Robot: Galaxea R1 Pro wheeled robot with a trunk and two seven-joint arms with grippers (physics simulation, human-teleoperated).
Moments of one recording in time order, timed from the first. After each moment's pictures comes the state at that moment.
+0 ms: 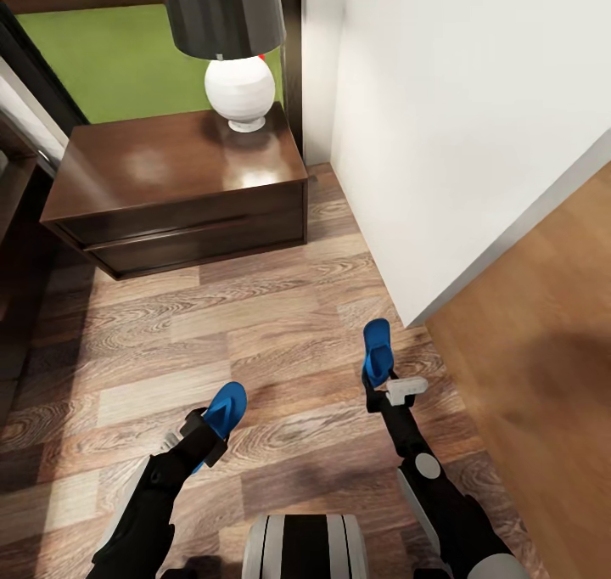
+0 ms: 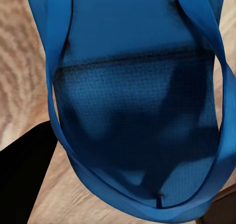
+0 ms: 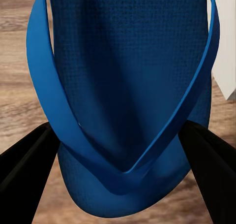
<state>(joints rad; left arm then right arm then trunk) -0.36 -0.13 0.19 -1.16 2.14 -0.18 0.46 -0.46 0.00 0.19 -0.91 0.01 -0.35 -0.07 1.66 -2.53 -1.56</state>
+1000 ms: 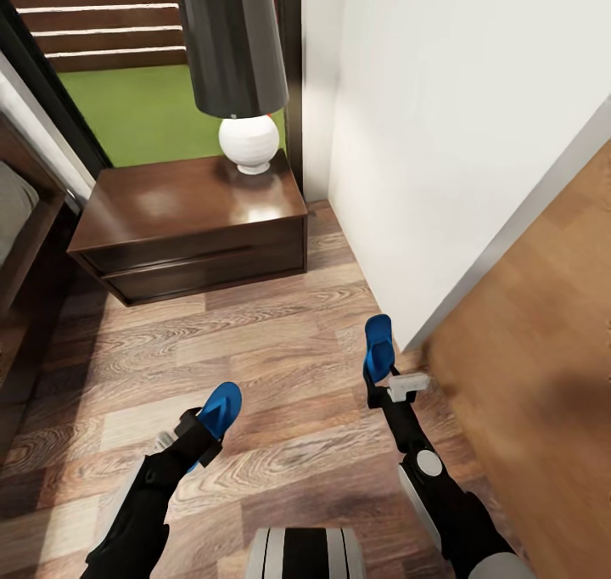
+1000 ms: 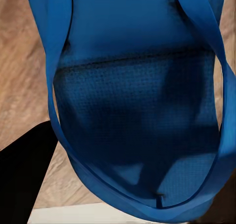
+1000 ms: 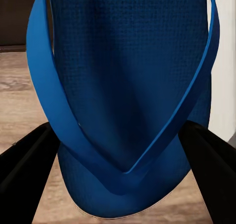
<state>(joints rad) -0.36 -0.11 0.19 -1.16 2.14 -0.18 0.46 -0.46 0.00 0.19 -0.94 0.01 -0.35 -0.07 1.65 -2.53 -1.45</state>
